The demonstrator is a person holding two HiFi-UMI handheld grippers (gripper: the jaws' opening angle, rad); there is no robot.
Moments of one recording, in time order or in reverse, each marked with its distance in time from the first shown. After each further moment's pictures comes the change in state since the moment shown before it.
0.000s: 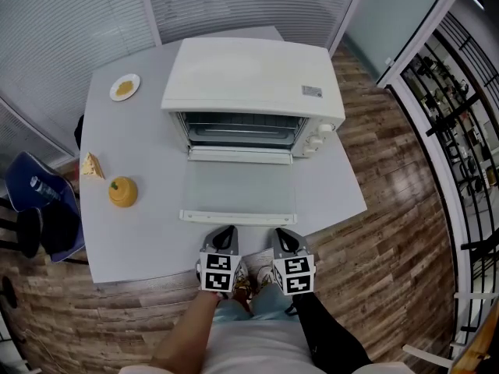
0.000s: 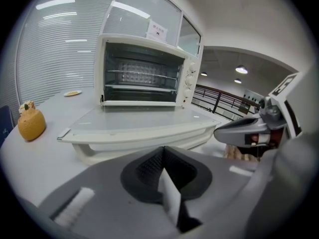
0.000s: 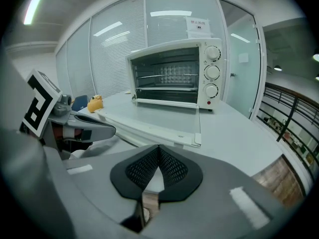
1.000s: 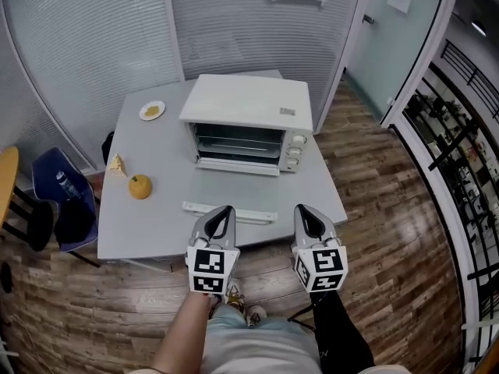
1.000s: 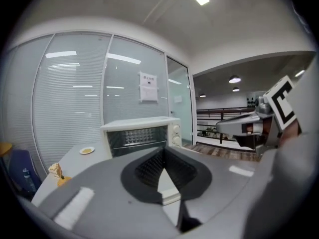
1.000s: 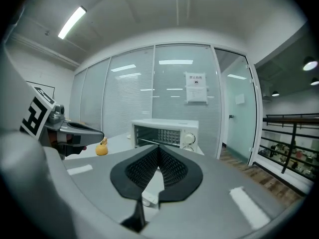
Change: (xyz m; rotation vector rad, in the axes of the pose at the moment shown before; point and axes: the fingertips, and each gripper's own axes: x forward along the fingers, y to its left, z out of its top) left arm -0.153 -0.090 0.167 0.182 -0.416 0.155; right arm -0.185 -0.053 0.158 -0.090 -0.488 0.023
